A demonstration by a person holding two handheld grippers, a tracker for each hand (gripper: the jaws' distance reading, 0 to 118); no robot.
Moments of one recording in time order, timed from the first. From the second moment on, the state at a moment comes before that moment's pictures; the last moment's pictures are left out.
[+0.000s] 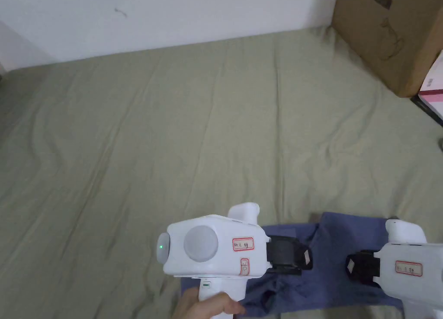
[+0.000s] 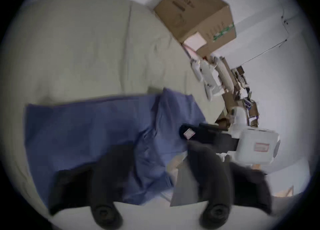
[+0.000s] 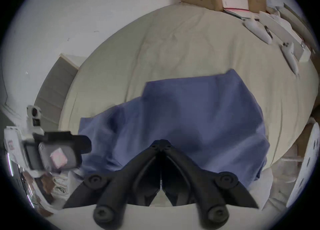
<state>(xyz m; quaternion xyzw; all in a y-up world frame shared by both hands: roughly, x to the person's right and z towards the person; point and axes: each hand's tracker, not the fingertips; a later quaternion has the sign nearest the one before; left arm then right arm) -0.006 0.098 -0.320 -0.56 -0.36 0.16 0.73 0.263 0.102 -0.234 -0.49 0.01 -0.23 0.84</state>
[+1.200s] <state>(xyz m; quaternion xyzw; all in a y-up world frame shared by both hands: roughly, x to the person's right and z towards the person) 0.012 0.056 -0.286 -0.60 -0.35 0.16 0.70 0.272 0.103 -0.214 -0.48 0.00 -0.24 0.85</state>
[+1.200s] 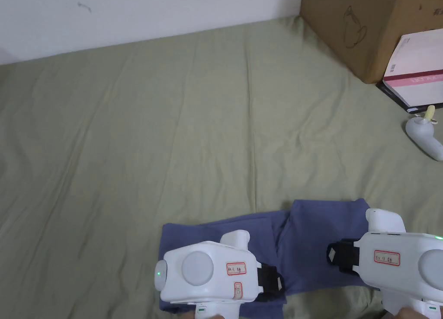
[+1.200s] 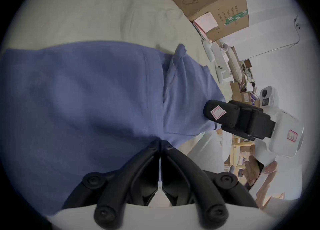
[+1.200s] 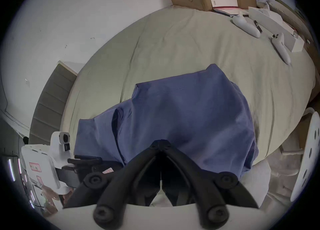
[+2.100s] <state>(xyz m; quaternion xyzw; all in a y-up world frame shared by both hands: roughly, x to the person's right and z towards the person) -0.219 0.033 -0.325 -0.52 -0.23 0.47 0.67 0.211 0.120 -0.234 -0.49 0.05 -0.18 0.85</state>
